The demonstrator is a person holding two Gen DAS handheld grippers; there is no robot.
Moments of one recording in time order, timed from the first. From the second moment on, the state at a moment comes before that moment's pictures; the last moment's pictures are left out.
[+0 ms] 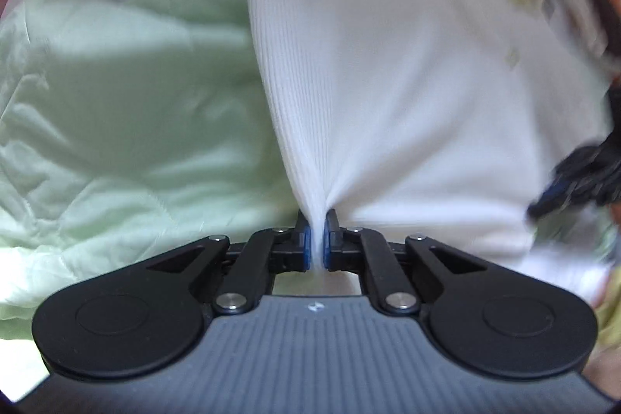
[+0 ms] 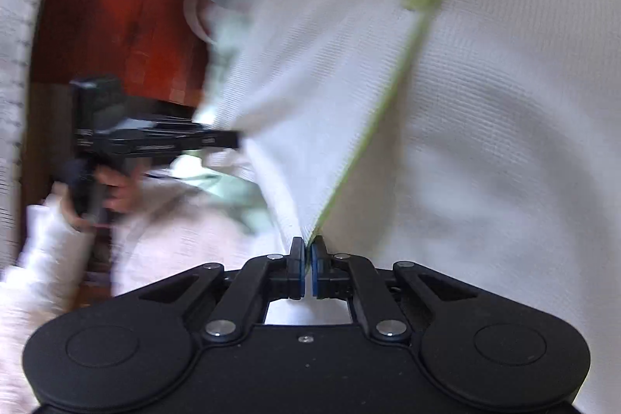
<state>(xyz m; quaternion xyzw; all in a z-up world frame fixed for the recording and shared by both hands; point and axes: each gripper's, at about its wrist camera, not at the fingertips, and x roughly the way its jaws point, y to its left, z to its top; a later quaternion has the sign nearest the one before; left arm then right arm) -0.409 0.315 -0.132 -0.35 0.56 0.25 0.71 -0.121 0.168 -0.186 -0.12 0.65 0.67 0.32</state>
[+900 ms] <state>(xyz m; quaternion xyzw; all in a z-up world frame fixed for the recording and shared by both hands) -0.280 0.241 -0.051 -0.17 0.44 0.18 0.87 0.013 -0.009 -0.113 -0.05 0.55 0.50 0.67</state>
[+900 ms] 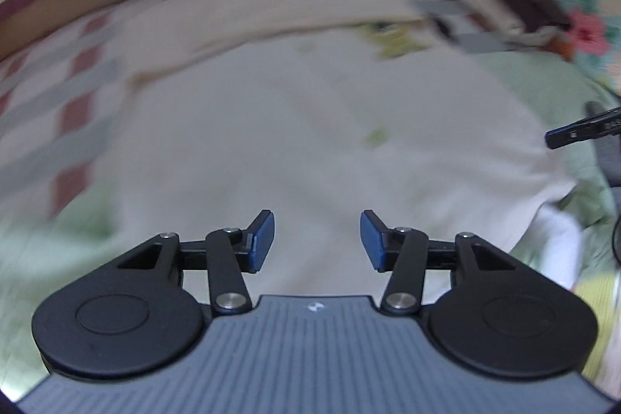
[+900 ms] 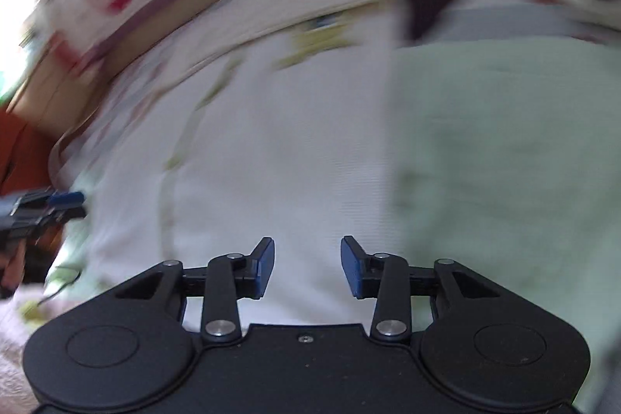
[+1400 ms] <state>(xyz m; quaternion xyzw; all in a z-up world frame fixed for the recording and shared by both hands) -0.251 0.232 -0.131 -0.25 0.50 0.14 0.82 -0.027 -0.024 -0.120 -0.01 0.51 0.56 0.65</state>
